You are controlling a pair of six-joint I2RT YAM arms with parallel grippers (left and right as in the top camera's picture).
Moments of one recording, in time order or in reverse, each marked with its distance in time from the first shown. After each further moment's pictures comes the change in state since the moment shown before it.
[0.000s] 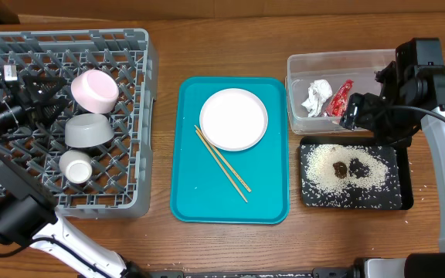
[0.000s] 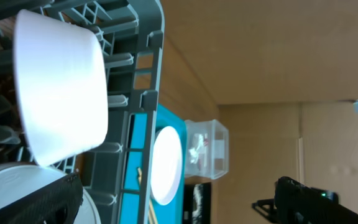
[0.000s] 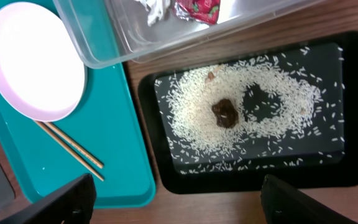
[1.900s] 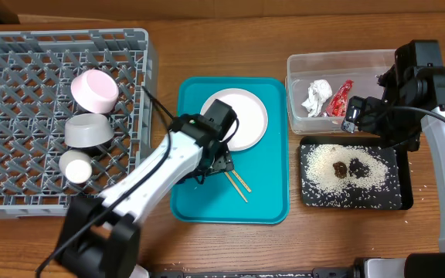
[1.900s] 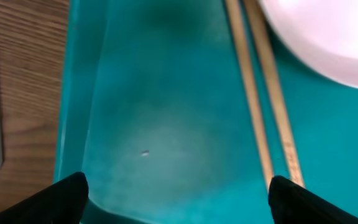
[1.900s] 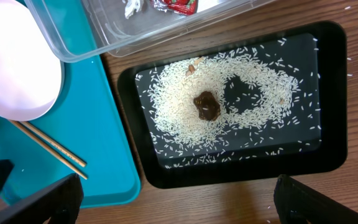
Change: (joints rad) left arm -1.284 -0.444 -0.681 0.317 -1.328 -1.108; right arm 0.001 0.000 0.000 -0.031 0.058 0.000
